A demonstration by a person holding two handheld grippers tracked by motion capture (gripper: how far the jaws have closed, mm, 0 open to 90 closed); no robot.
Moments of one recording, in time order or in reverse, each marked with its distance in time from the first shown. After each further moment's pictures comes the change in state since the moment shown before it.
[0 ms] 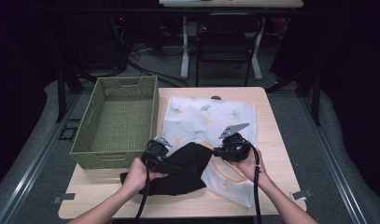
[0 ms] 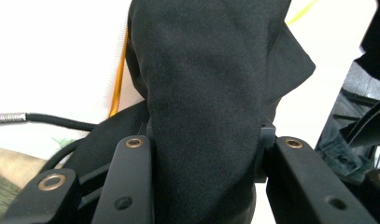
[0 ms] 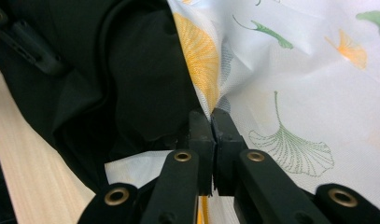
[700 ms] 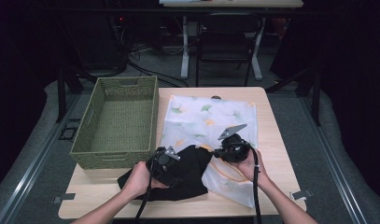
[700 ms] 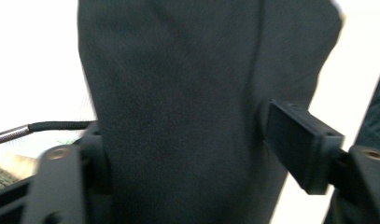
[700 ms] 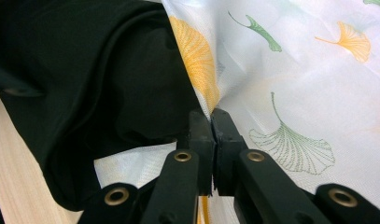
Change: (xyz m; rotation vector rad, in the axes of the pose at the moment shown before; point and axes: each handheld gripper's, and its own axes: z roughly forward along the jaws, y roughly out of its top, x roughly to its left) left arm -0.014 -0.011 0.023 0.124 0.129 0.252; right arm -0.004 -0.005 0.009 0.047 -0.007 -0.004
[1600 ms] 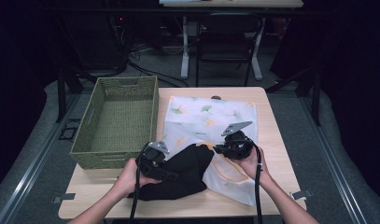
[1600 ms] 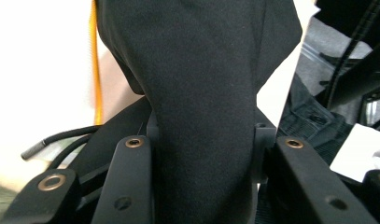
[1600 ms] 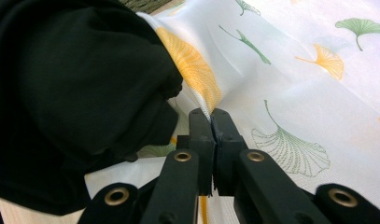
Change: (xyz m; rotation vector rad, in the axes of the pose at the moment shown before) left arm 0.001 -0.004 -0.046 -0.139 -0.190 -0.060; right arm -0.002 0.005 -0.014 -0.063 -0.020 0.014
